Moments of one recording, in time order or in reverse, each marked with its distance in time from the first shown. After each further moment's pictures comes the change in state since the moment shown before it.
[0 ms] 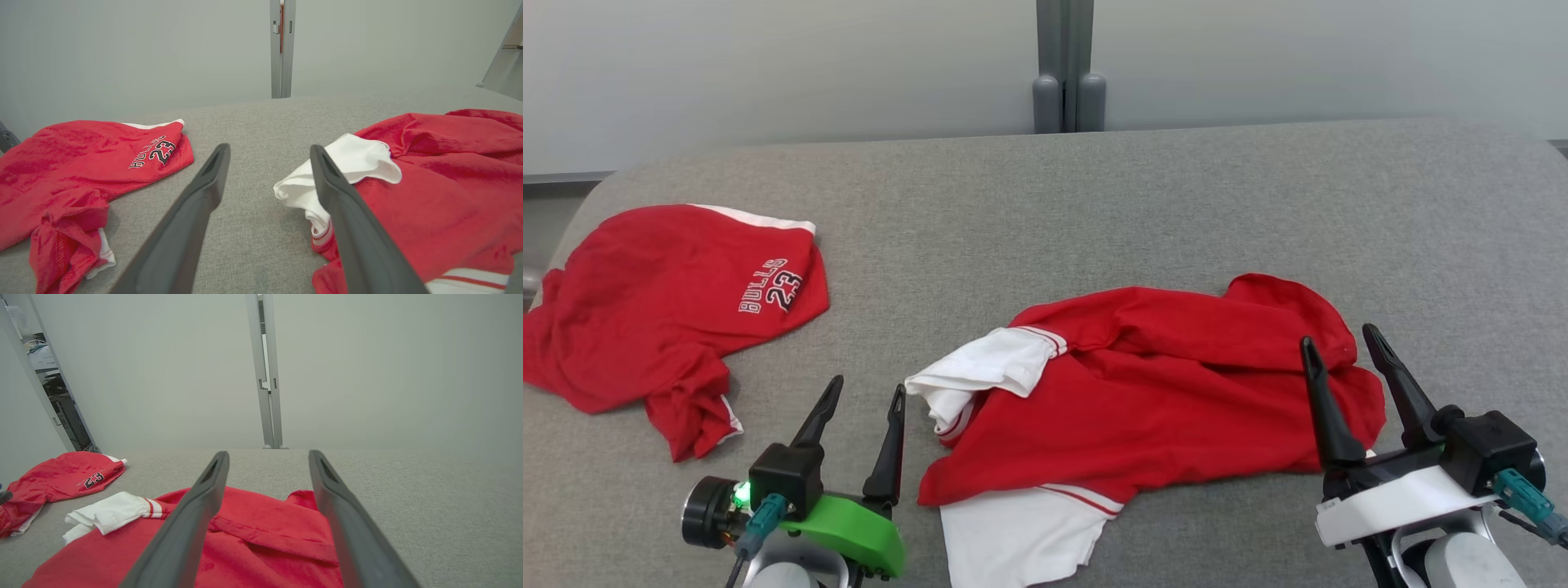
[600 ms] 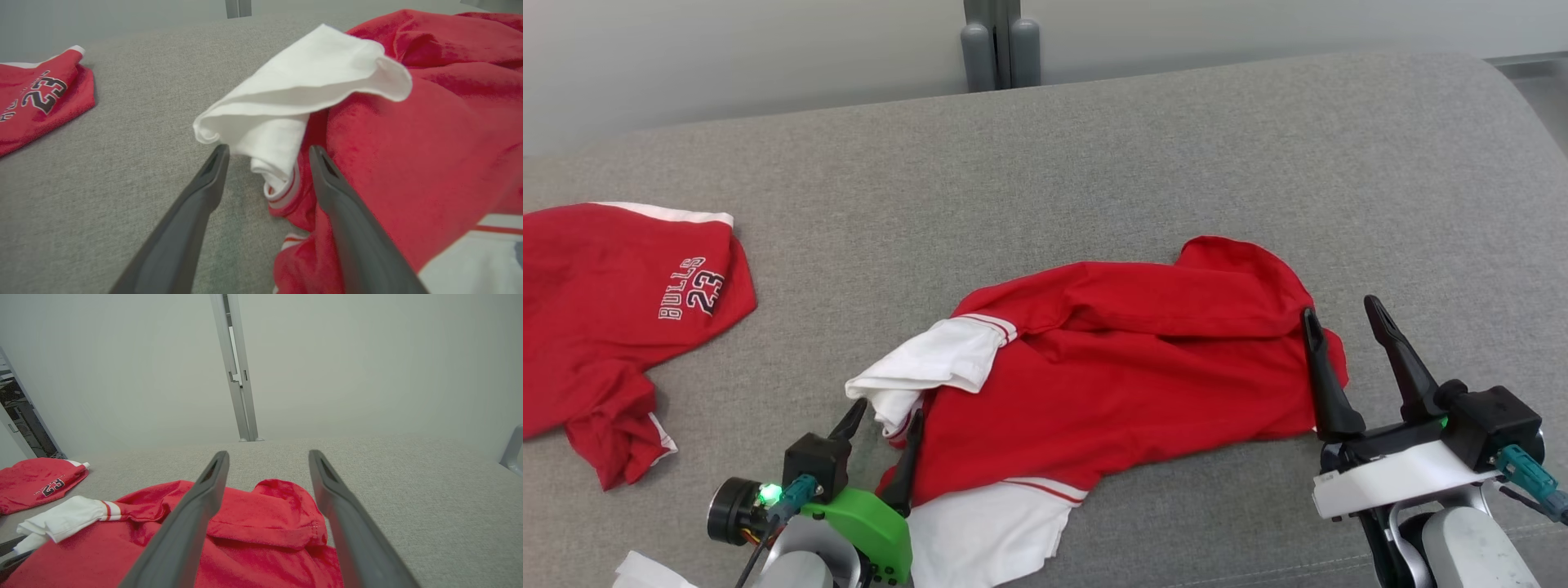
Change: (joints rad) left arm -0.120 0.028 -0.123 0.274 -0.062 -0.005 0.000; right arm -0.050 0.014 -0.008 0.004 0.001 0.000 0.000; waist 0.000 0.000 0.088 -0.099
